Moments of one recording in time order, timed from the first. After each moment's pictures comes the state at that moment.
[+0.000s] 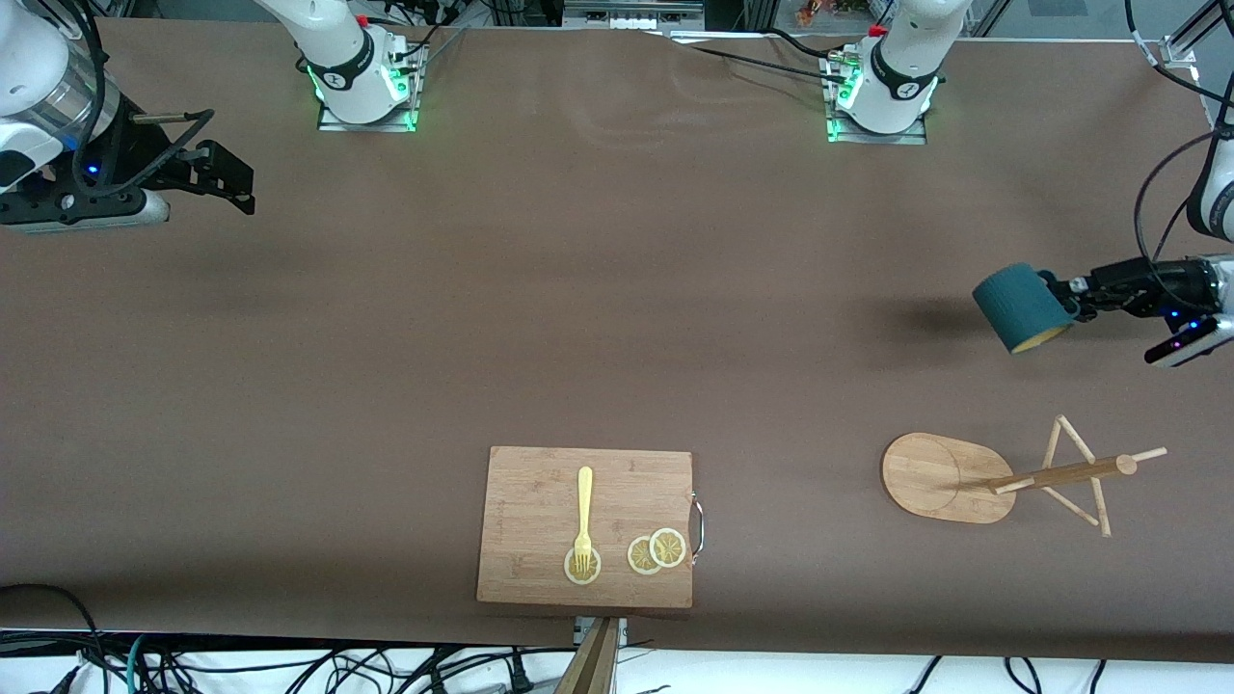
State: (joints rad) left arm 0.85 0.60 -0.27 -1.75 -1.09 1.28 0.82; right arm 0.11 -0.04 0.05 -1.63 0.00 1.55 0.06
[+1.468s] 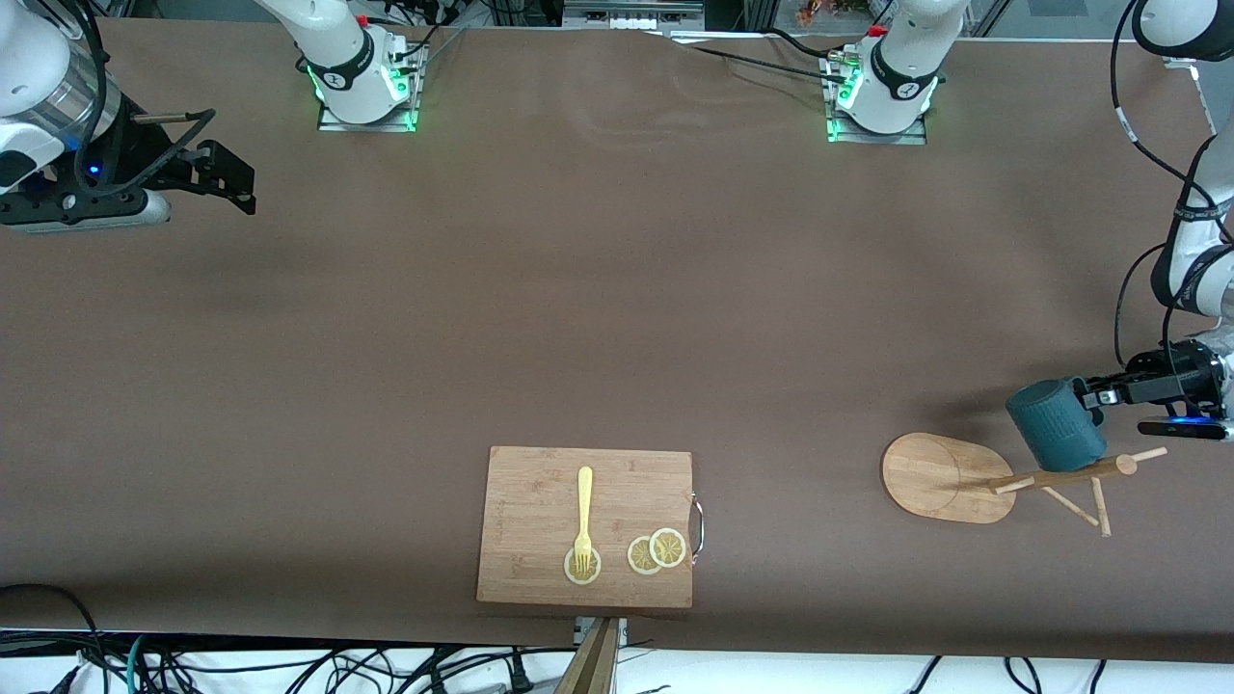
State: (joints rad) left arm 0.79 0.91 -0.27 -1.44 -1.27 1.41 0.45; right arm 0.11 -0.04 0.05 -1.63 0.00 1.55 0.06
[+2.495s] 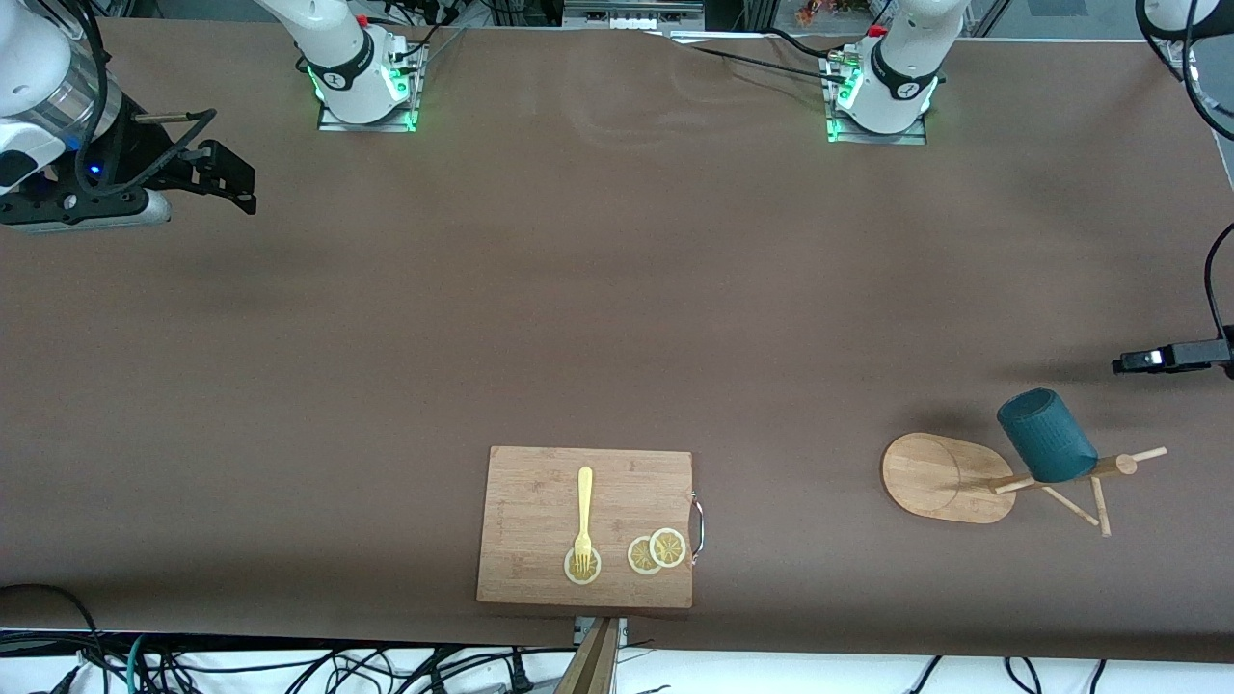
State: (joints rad) left arm 0.76 0.79 -0.27 -1.18 -0.49 1.40 0.47; right arm 0.11 -0.04 0.05 -1.63 0.00 1.55 0.06
